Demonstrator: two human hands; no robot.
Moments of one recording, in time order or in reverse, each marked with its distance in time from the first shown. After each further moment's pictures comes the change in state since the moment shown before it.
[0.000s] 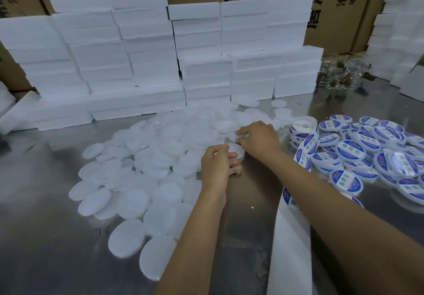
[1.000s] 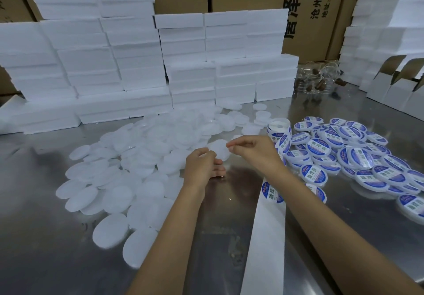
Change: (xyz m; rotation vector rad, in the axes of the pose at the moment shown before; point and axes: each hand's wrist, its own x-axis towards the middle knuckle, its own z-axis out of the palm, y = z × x) left_hand -0.007 -0.003 -0.003 0.148 -0.076 0.022; right_hand -0.079 0.008 -0.041 0.885 -0.013 0.167
